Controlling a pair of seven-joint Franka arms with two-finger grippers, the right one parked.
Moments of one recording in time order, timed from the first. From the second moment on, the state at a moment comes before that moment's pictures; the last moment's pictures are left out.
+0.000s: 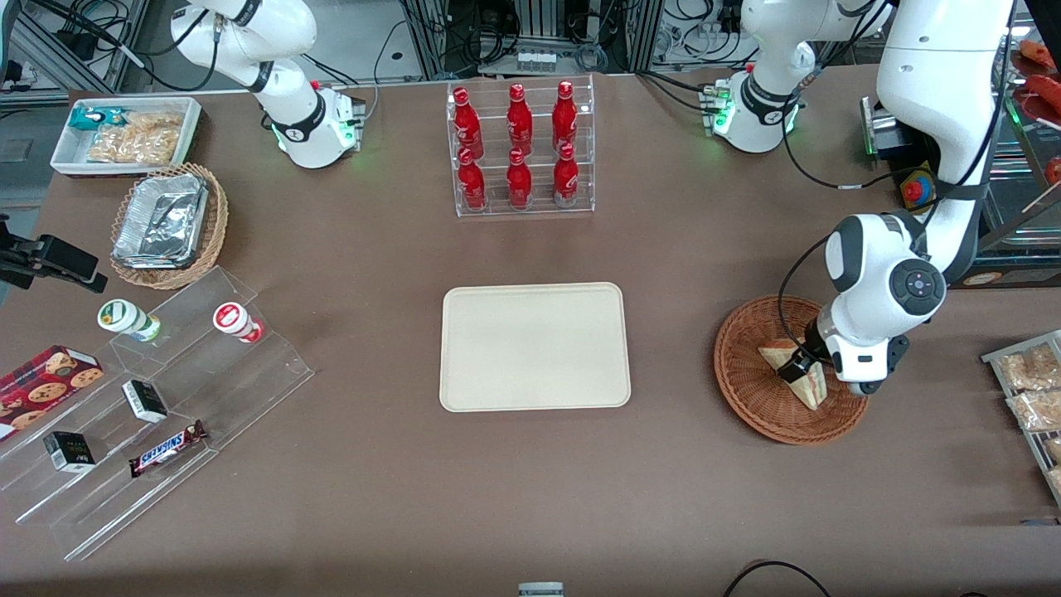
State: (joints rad) arm -0.05 0.39 -0.01 -2.07 -0.02 2.44 -0.85
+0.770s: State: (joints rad) arm -0.06 0.32 -0.03 -1.93 -0.01 2.11 -0.69
